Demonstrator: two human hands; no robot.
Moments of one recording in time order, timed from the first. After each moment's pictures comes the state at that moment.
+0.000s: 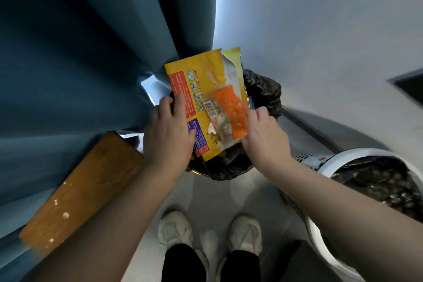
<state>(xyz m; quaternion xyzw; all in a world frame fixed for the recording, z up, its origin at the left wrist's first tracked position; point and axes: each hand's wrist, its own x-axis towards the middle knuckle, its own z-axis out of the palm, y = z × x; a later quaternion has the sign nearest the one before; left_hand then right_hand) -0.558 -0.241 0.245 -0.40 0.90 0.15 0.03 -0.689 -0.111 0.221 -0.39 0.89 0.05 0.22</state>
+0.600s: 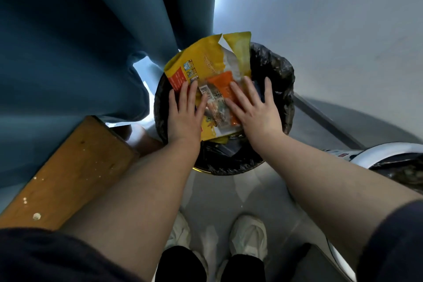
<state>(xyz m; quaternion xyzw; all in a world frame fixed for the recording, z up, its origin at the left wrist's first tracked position) -0.577 -0.228 0.123 -0.24 0.90 -0.14 0.34 -0.701 -0.124 0.131 -0.58 0.73 0.34 0.12</state>
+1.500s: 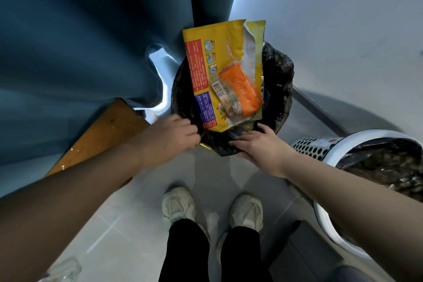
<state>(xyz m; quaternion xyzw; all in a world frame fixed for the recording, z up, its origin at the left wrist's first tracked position) -0.485 -0.266 0.214 0.09 0.98 0.17 0.12 -0.663 -0.071 0.192 -0.62 0.66 0.12 0.40</state>
